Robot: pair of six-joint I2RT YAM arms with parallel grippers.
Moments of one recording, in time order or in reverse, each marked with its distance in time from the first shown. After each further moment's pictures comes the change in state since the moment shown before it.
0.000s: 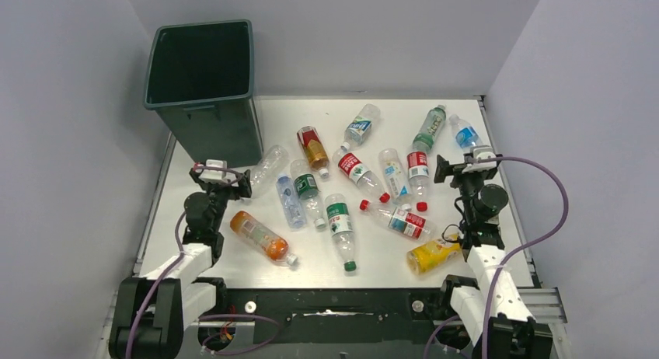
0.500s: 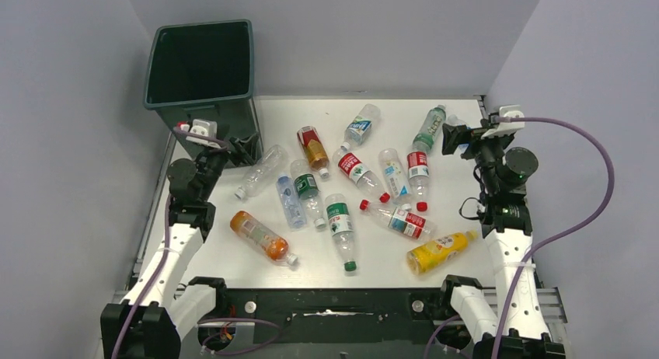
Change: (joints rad) left arm -0.038 -0.126 0.404 -0.363 0.165 -0.158; right arm 0.008 -0.013 0.476 -0.489 -0.087 0.112
